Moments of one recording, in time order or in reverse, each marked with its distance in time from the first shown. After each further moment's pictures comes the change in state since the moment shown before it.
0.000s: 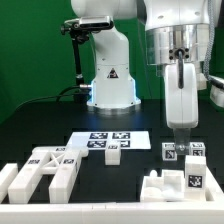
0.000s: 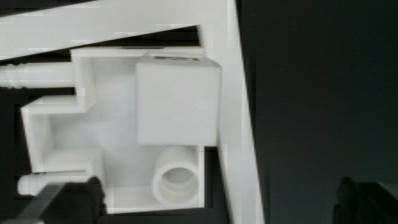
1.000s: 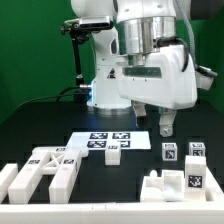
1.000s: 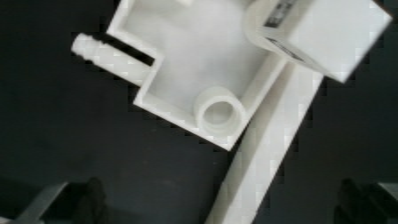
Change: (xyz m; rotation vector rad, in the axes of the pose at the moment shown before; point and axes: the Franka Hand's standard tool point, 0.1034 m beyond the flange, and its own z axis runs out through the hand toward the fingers) arm 0.043 0.033 -0.016 -0.014 -0.008 -0.585
